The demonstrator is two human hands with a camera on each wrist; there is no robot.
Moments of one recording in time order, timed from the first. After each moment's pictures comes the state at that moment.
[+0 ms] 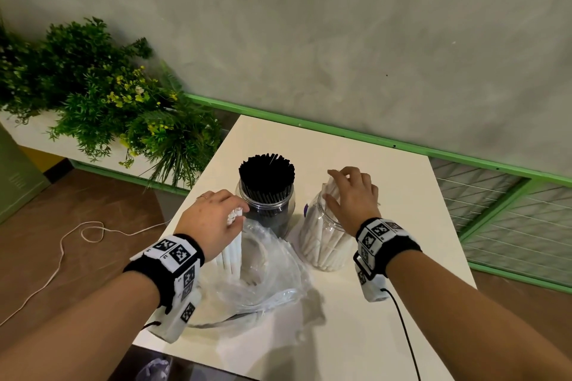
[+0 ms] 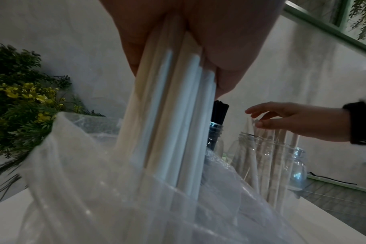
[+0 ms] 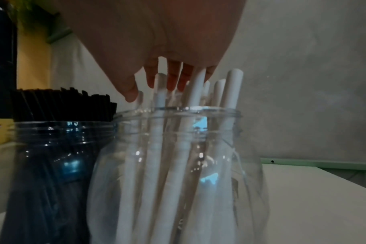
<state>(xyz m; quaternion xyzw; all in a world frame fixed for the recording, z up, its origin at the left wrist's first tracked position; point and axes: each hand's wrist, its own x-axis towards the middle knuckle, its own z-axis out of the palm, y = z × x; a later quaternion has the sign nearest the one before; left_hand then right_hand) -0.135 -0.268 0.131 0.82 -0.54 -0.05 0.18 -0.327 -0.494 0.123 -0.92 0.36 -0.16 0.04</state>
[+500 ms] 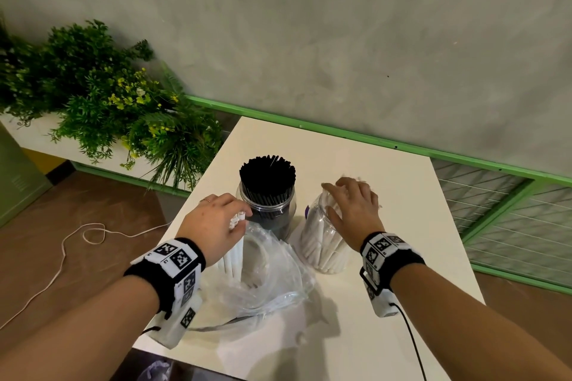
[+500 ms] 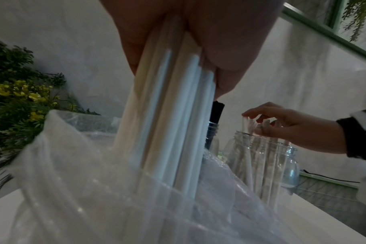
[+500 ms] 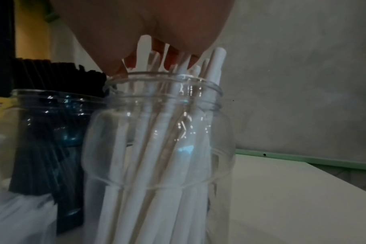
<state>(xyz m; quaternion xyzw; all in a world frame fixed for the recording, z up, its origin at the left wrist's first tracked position) -0.136 -0.269 0.126 0.82 -0.54 -0.05 0.19 -0.339 -0.491 0.103 -0.93 0.29 -0.22 0.00</state>
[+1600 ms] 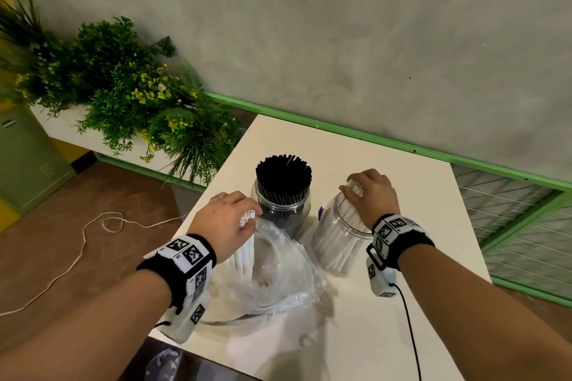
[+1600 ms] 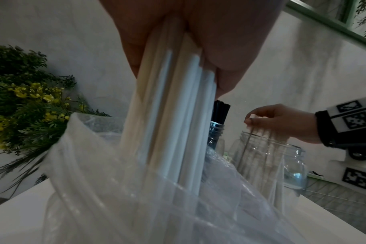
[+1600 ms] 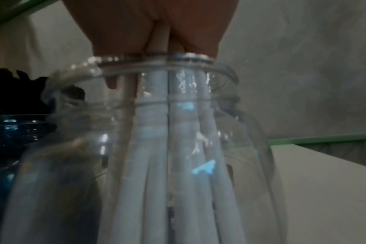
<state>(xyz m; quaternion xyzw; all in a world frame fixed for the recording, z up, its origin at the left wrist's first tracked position) -0.134 -0.262 0.128 0.82 -0.53 -0.05 0.19 -0.314 -0.529 0.108 -0.90 0.33 -0.27 0.08</state>
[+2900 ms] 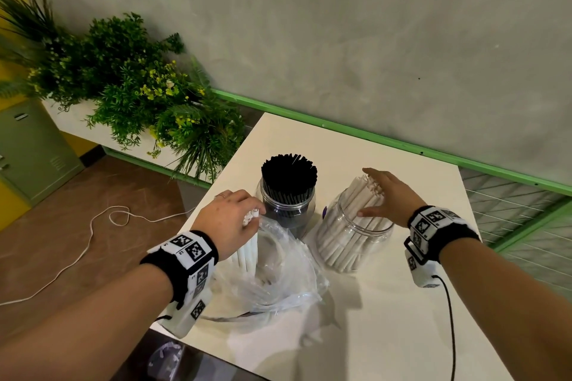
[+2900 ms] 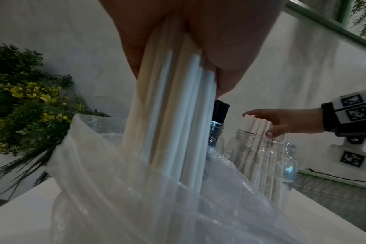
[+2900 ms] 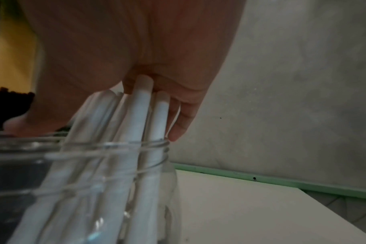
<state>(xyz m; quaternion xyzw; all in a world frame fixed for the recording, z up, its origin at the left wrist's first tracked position) -0.131 -0.261 0.128 0.82 -0.54 -0.04 0.18 -0.340 -0.564 0.137 -0.93 0.31 -0.03 0.19</state>
